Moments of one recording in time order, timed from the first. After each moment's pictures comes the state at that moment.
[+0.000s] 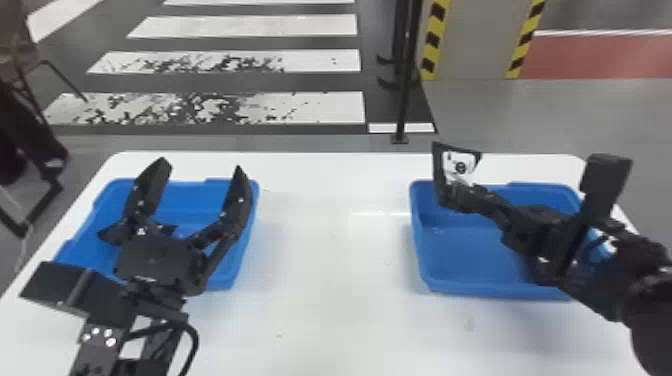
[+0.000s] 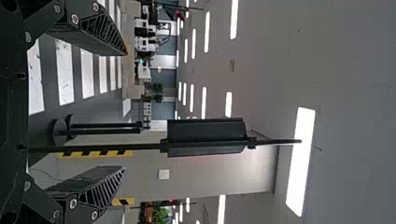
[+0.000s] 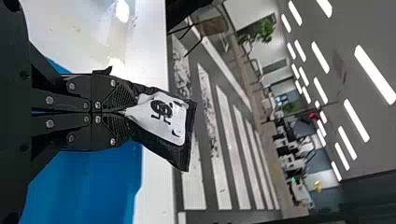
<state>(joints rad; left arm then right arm) 0.45 0.10 -0.01 -2.06 0.11 -0.29 -0.10 0.03 -0.28 -0.04 -1.84 -0.52 0.59 0.39</state>
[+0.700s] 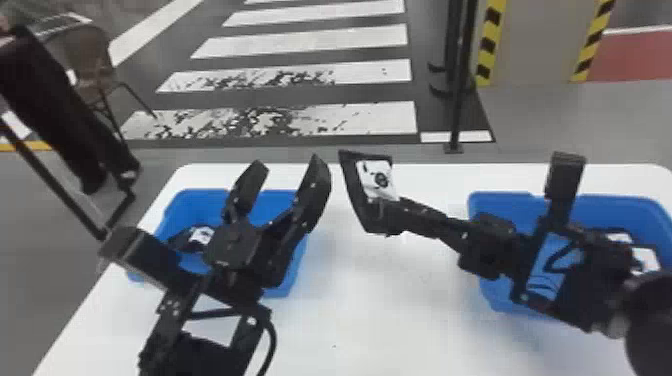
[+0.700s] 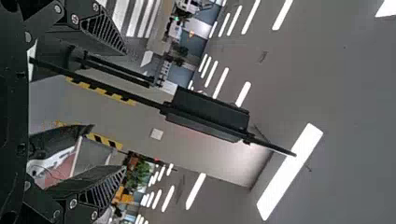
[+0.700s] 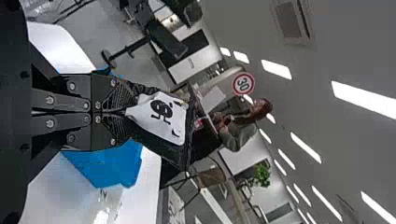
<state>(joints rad) 0.45 0.12 -0.06 -2.23 0.44 -0.04 -0.13 -0.12 -0.36 0.36 -1.78 -0.84 0.46 0.62</state>
